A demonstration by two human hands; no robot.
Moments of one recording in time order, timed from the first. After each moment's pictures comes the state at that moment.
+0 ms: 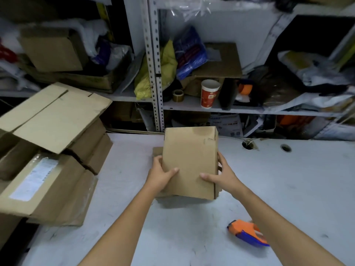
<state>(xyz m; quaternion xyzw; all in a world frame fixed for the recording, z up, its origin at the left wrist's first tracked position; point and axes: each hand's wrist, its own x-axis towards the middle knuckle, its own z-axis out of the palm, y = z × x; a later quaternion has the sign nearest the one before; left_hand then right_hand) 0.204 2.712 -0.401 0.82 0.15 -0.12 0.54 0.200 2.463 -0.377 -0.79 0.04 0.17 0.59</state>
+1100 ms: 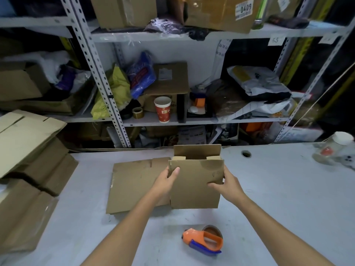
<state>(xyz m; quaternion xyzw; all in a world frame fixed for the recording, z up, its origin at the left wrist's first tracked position) 0.204 2.504 -0.362 0.78 0.08 -0.20 0.59 0.184 2.261 -0.366 -0.85 0.09 0.09 0.51</state>
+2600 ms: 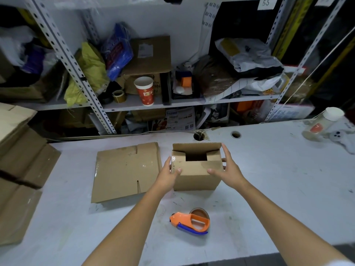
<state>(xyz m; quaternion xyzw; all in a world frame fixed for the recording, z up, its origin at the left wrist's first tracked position) 0.204 2.439 -0.418 0.79 0.11 -0.23 0.56 0.191 2.194 -0.409 -0.85 0.12 0.09 0.50</state>
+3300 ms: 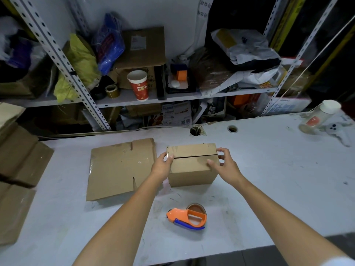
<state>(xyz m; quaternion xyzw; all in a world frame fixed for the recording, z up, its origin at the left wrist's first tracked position) 0.234 2.437 -0.431 0.80 0.16 -0.22 0.53 0.189 2.192 -0.412 -0.82 0.16 0.11 0.54</state>
